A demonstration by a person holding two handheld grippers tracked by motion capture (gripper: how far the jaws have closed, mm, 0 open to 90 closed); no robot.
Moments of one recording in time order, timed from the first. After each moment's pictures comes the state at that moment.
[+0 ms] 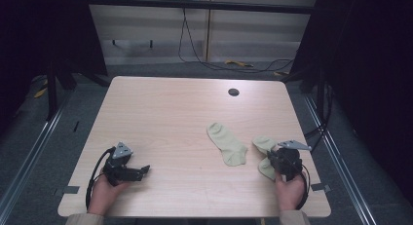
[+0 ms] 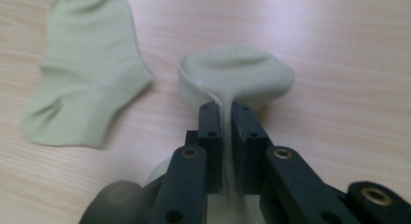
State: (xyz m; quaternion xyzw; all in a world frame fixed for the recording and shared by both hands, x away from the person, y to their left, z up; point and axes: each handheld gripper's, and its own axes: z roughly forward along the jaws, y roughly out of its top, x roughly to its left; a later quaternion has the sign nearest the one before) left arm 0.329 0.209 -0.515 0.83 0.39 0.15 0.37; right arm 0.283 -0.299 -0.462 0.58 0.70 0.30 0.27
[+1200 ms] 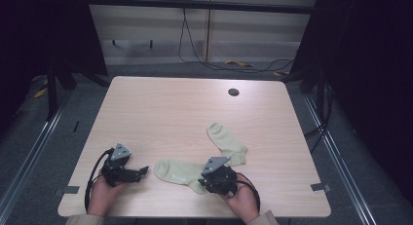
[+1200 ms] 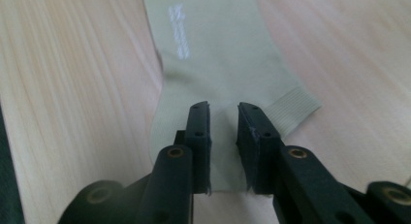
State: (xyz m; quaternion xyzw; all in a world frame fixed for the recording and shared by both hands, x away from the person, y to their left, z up) left arm 0.325 0.213 -0.515 0.83 0.39 0.15 0.37; right arm 0.268 -0.122 -0.480 0.26 0.91 0.29 0.12
